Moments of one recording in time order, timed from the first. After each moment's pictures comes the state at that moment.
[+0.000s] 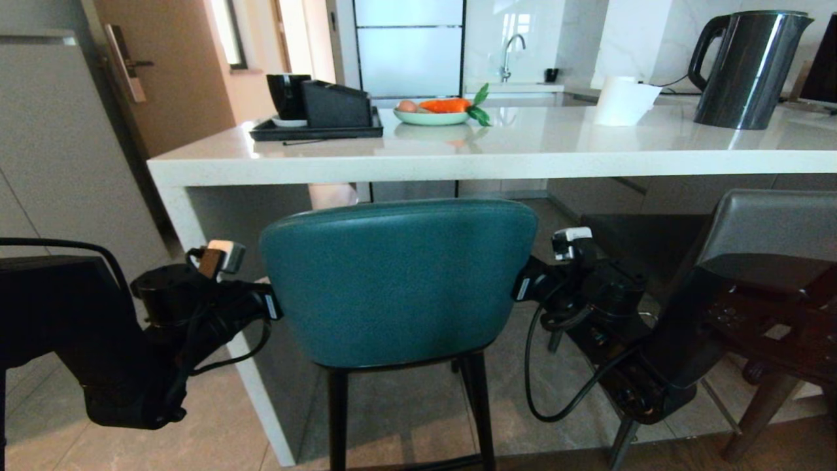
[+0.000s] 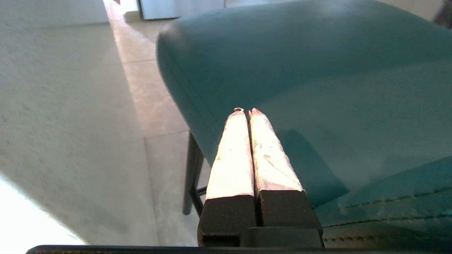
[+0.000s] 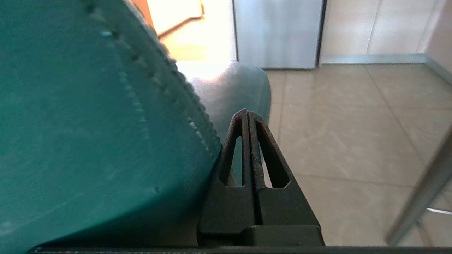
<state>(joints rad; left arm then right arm) -0.13 2.14 -0.62 -1.46 -0.29 -0.08 0.47 2.25 -0.81 -1.52 -0.03 0.07</state>
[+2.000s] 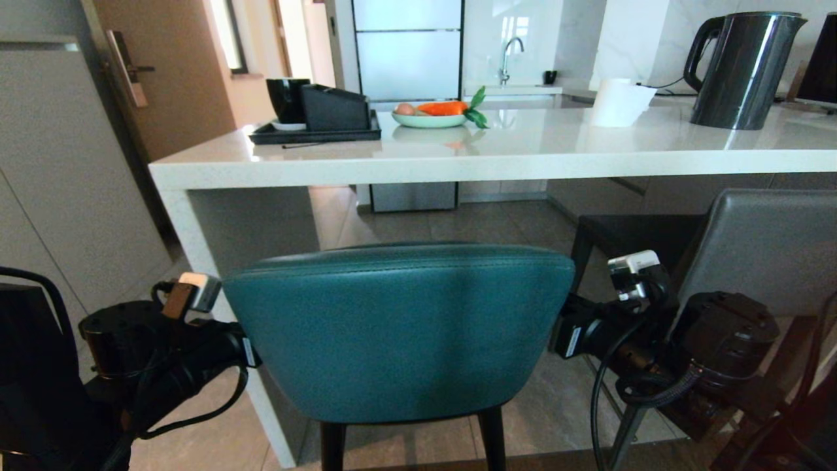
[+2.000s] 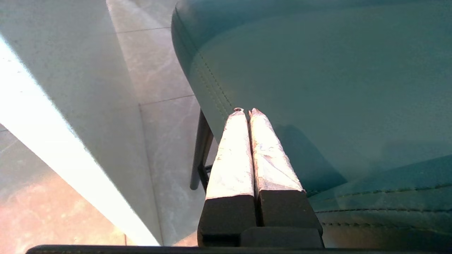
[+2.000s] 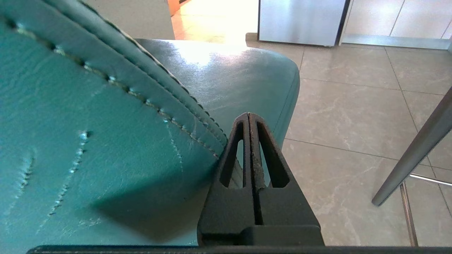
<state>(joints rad) -0.16 1.98 -0.28 -1.52 -0.26 -0.07 0.58 1.89 -0.37 -1.52 -0.03 0.04</state>
